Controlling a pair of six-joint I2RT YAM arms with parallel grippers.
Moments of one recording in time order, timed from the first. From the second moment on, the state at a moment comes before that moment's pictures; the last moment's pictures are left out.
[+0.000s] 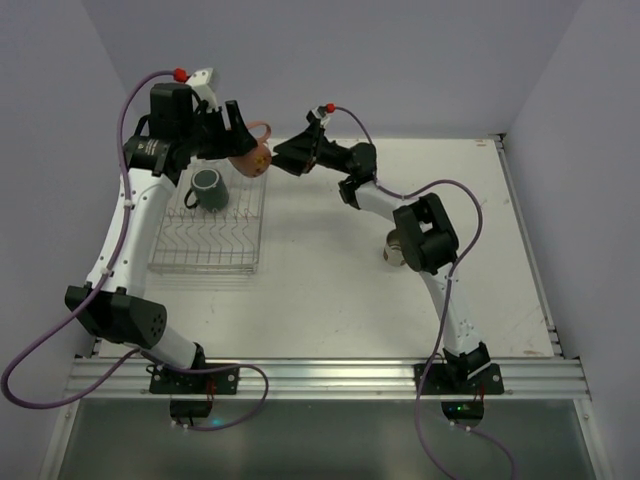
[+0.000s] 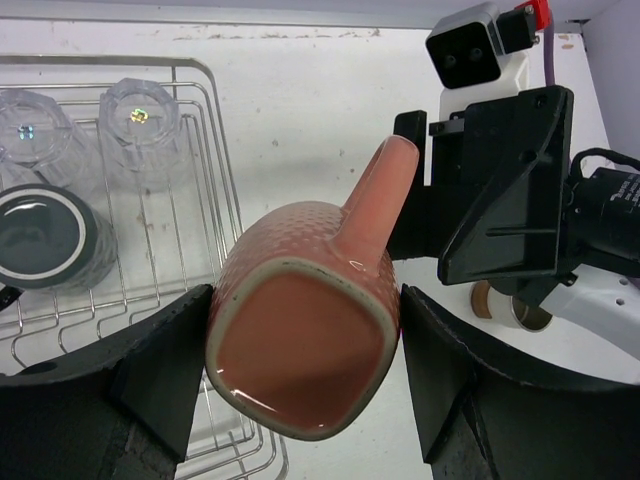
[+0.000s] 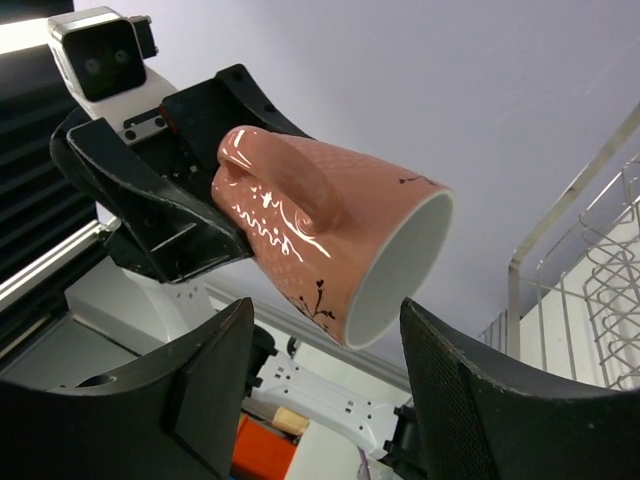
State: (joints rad) left arm -0.16 1.55 1.81 -0.79 0.24 -0.29; right arm 0.51 2.43 1.84 1.24 -0.89 1.85
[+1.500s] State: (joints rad) left arm -0.14 1.47 1.59 -0.63 0.46 -0.36; right arm 0.53 2.35 1.70 1.30 -0.76 2.01
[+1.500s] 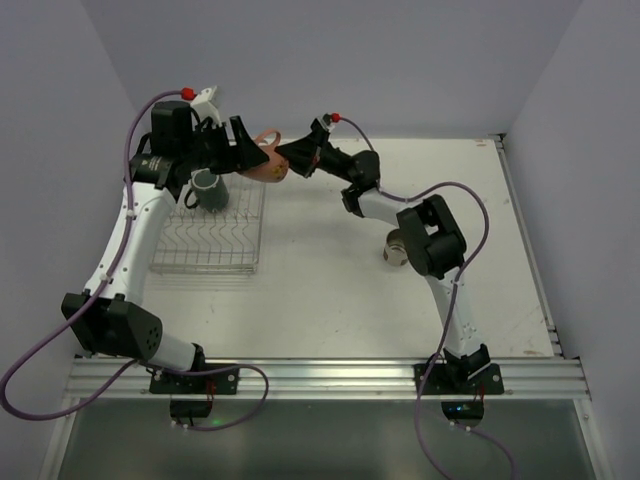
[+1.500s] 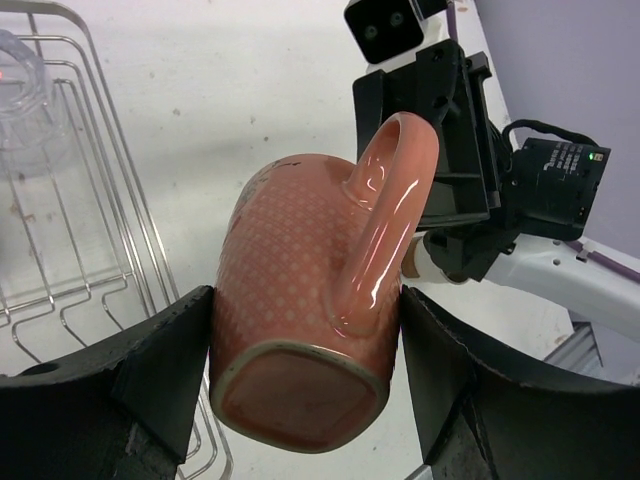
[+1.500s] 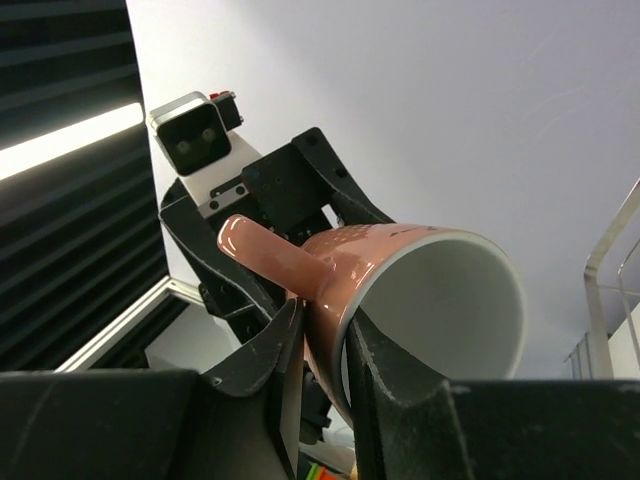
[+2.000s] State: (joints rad) left arm -0.07 1.47 1.46 -0.42 0.86 -0.43; right arm 0.51 2.14 1.50 1.26 -0.85 2.00
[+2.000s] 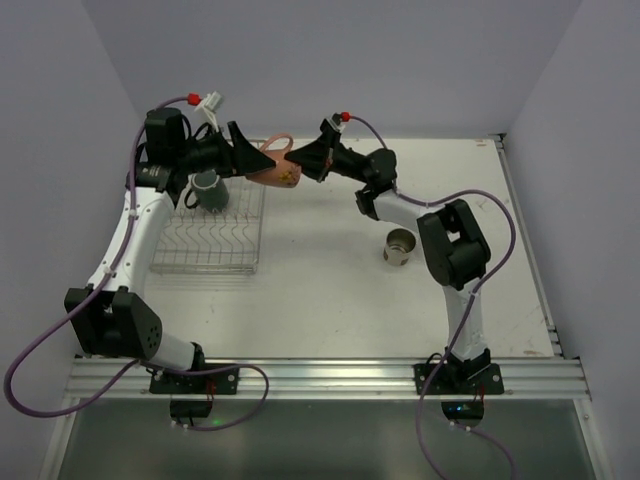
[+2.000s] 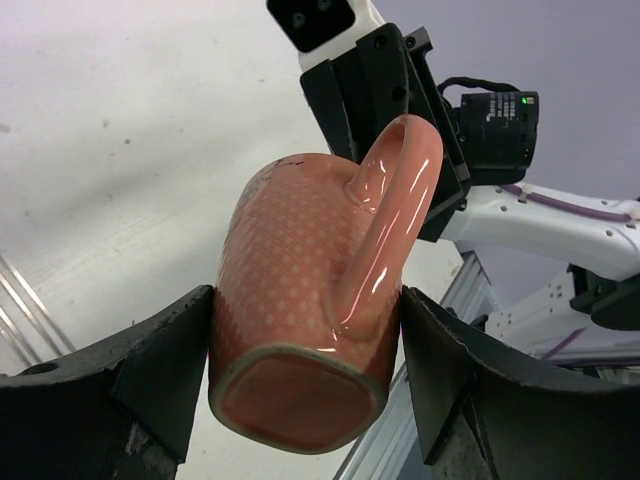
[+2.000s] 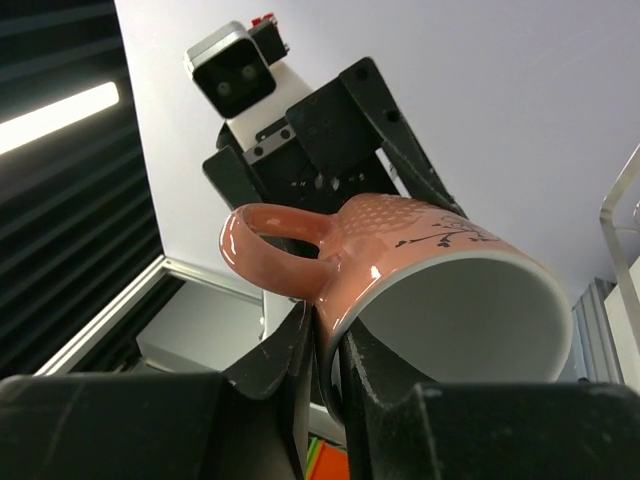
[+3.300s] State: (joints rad) left arm -0.07 1.48 1.22 0.15 1.19 -0.70; right arm 0.49 1.85 1.22 1.17 -0.98 1.69
